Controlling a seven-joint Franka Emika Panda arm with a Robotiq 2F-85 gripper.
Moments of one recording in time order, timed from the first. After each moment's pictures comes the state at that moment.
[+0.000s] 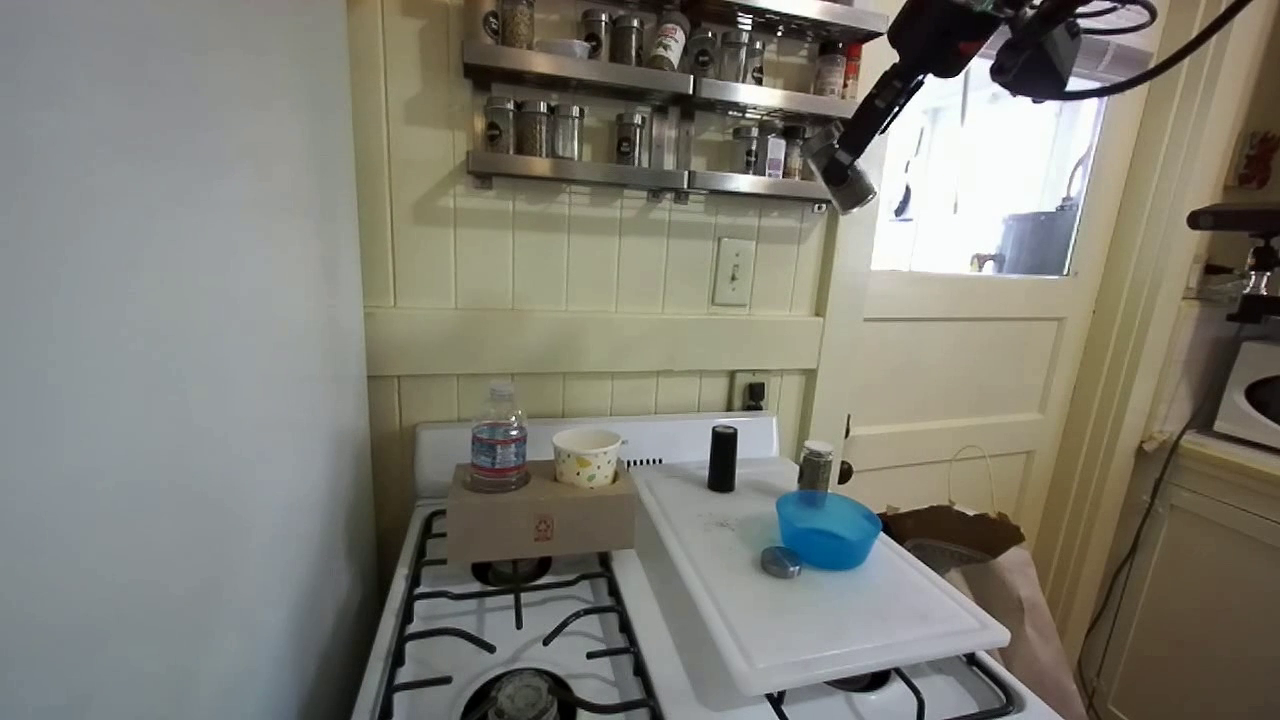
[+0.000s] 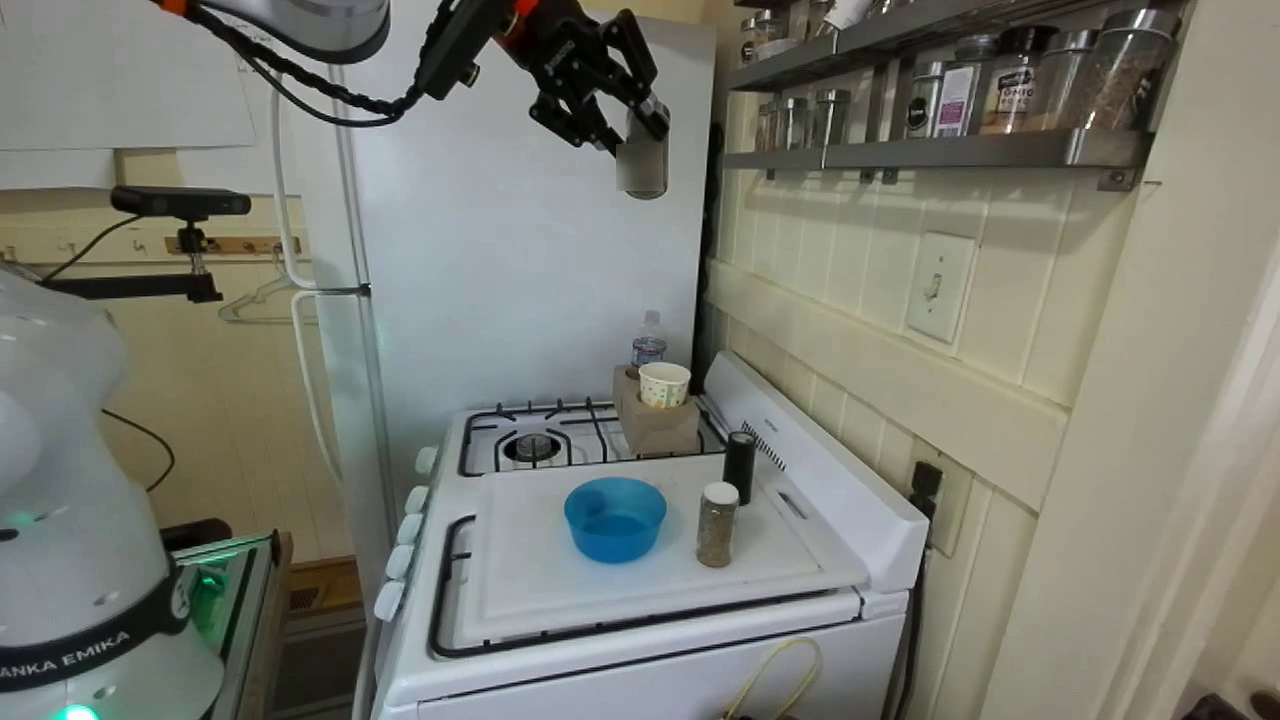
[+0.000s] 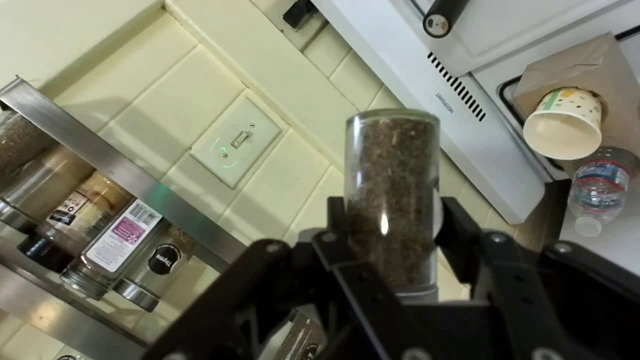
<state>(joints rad) 0.09 -0.74 -0.12 -2.44 -0.30 2.51 -0.45</state>
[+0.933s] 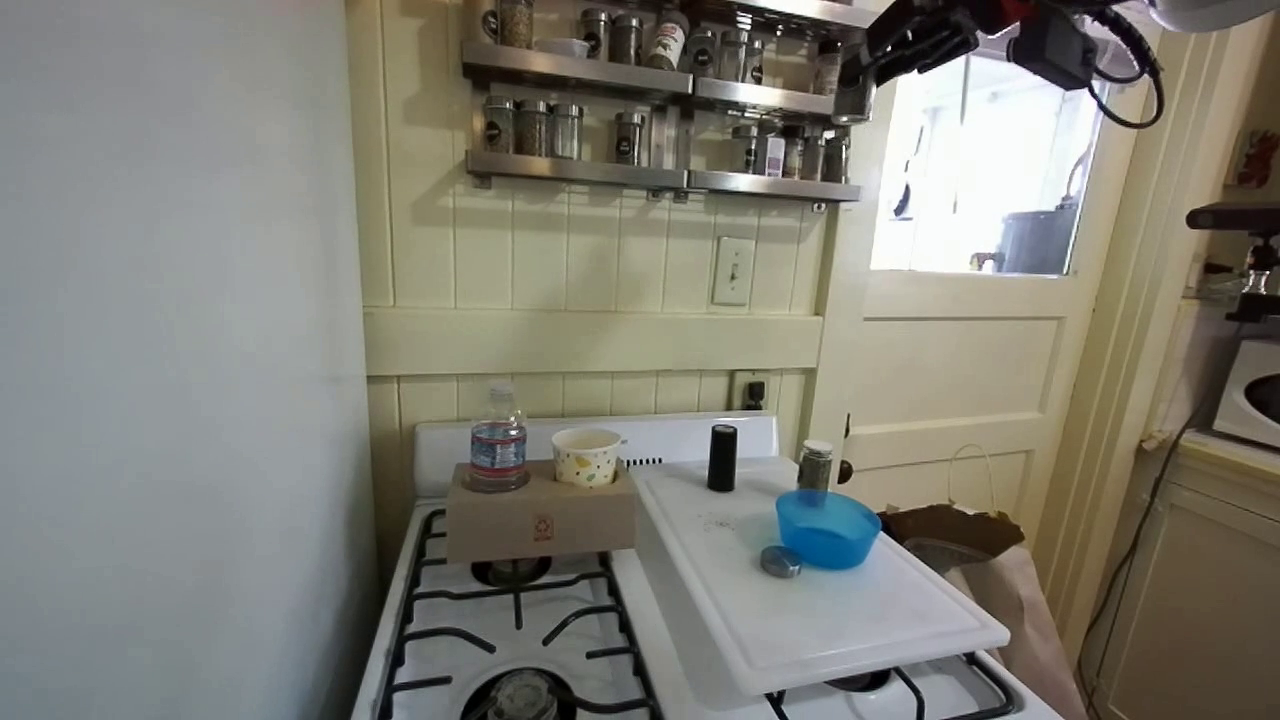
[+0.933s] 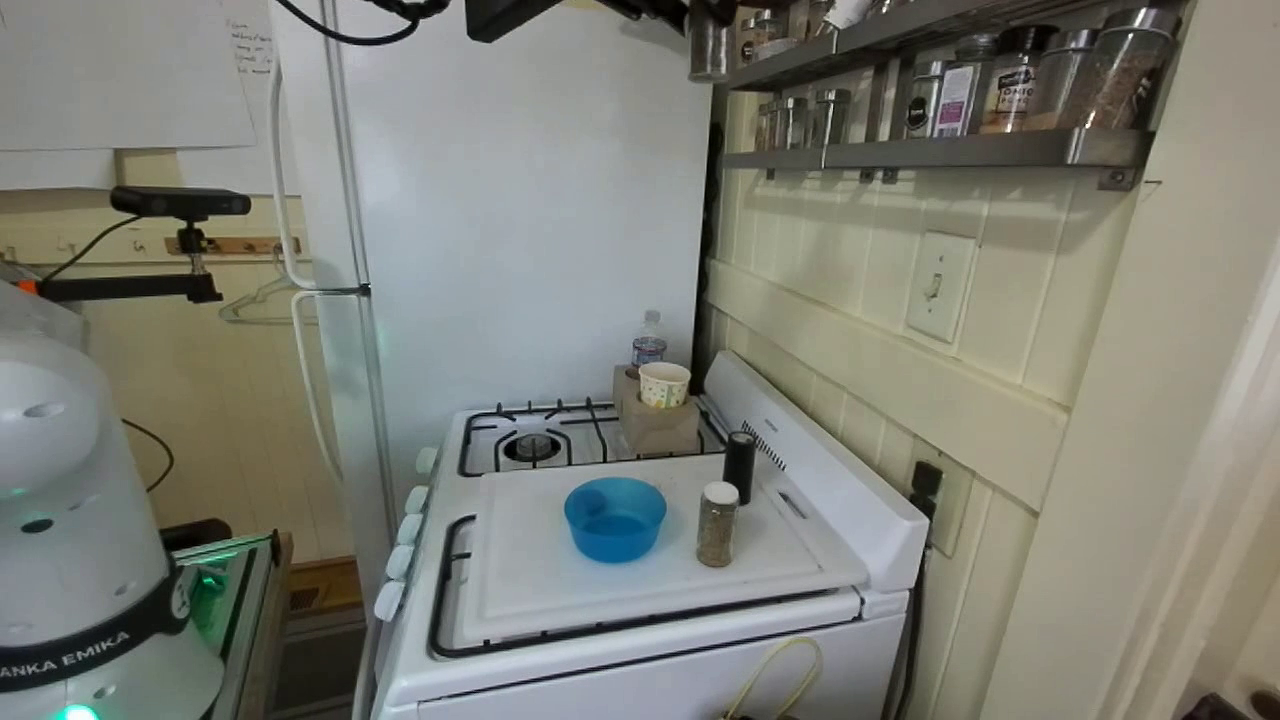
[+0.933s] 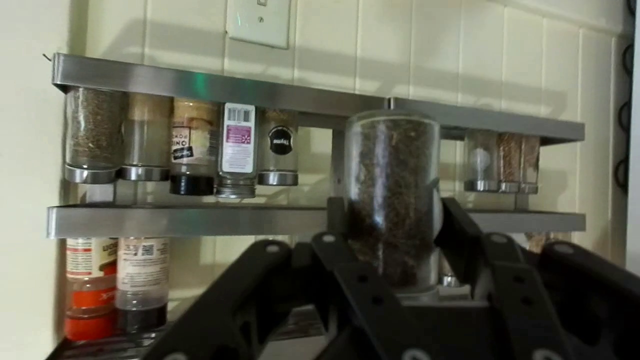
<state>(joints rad) 0.33 -0.76 -0.44 -2.39 0.07 2.87 -0.45</state>
